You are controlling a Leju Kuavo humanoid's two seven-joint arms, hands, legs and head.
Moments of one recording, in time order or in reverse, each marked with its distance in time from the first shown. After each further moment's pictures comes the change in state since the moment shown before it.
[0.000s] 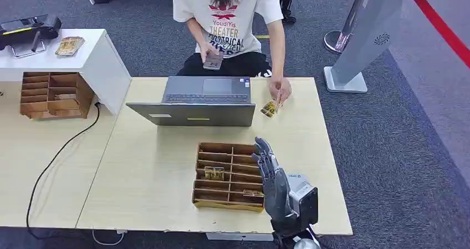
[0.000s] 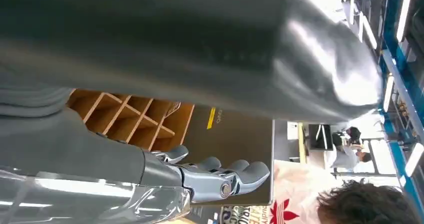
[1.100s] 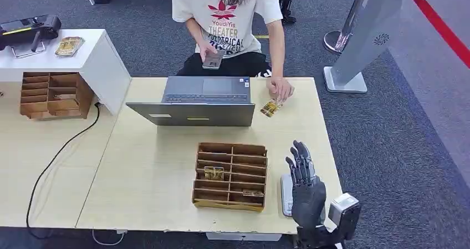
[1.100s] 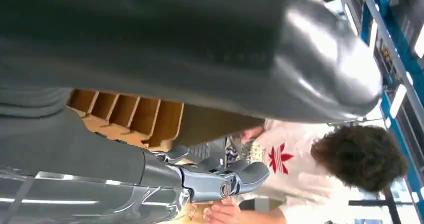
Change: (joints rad) left arm 0.000 0.024 -0.024 0.000 -0.011 -0.017 -0.004; right arm 0.145 0.002 -0.143 -0.169 -0.019 -0.006 0.011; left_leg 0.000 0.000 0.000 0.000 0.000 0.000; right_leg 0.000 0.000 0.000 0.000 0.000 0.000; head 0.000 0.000
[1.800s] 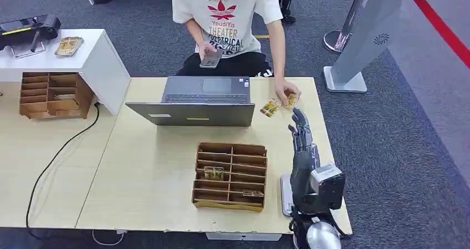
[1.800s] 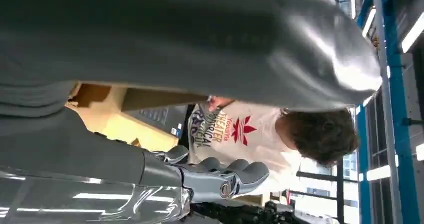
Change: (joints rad) left arm -0.002 0.020 -0.048 0.000 -0.047 -0.023 0.000; right arm -0.203 0.010 0.035 0.048 0.161 -0.152 0.039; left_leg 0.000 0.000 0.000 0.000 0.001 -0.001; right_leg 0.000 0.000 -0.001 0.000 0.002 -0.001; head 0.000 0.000
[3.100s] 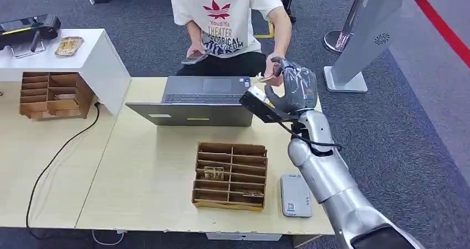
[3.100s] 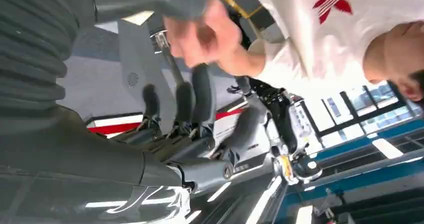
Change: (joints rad) left arm -0.003 0.045 -0.062 0.000 -0.094 -0.055 -0.008; right arm -0.681 -0.037 0.065 0.697 0.915 -0.249 0.332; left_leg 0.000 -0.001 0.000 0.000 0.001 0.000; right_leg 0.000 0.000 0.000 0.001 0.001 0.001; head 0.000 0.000
